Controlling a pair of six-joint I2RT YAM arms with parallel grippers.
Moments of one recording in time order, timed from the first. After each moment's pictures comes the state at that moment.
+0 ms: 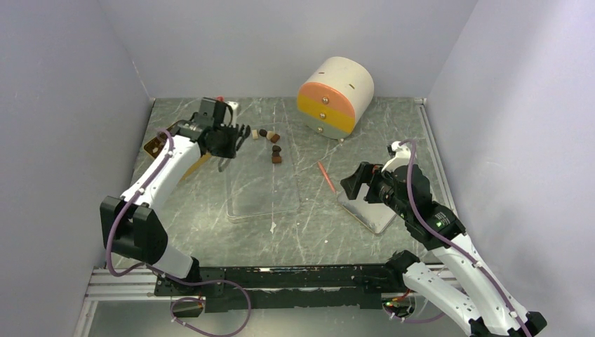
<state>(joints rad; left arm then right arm) -0.28 1.50 1.39 -0.79 -0.01 -0.10 0.55 0.65 0.83 -0.60 0.08 0.52</state>
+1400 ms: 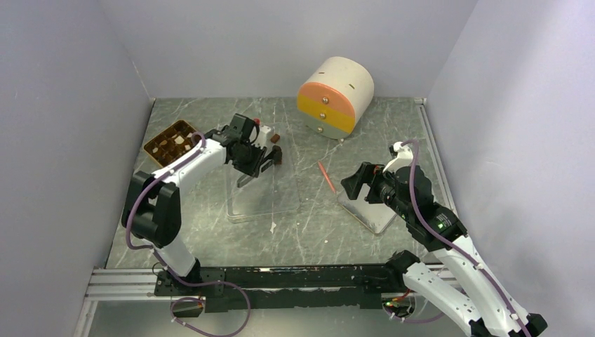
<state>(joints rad) -0.43 1.67 1.27 -0.67 0.14 0.04 0.55 0.64 0.83 -0.60 0.08 0.54</state>
